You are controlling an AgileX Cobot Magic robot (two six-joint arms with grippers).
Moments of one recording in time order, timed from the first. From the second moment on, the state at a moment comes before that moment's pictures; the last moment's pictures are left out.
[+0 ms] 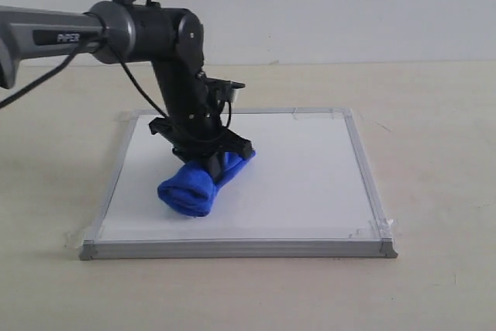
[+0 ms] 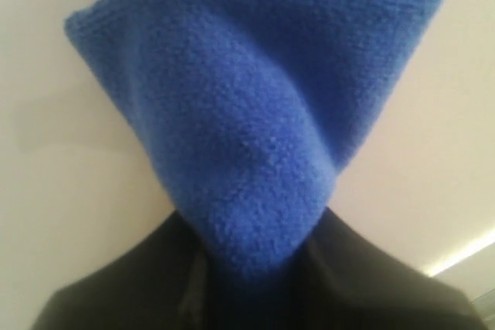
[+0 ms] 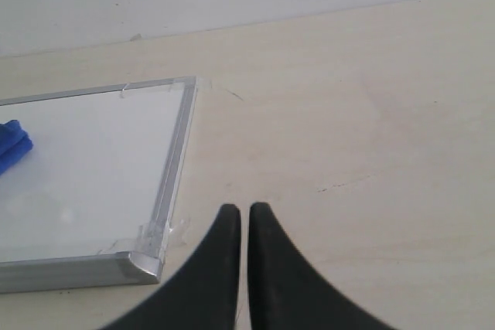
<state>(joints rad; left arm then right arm) -0.46 2.35 -1.83 -0.18 1.14 0.11 -0.05 0.00 0.00 0.00 0.36 0.16</state>
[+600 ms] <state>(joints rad) -0.29 2.15 -1.39 -0.24 0.80 0.11 -0.05 0.00 0.00 0.00 0.36 0.16</state>
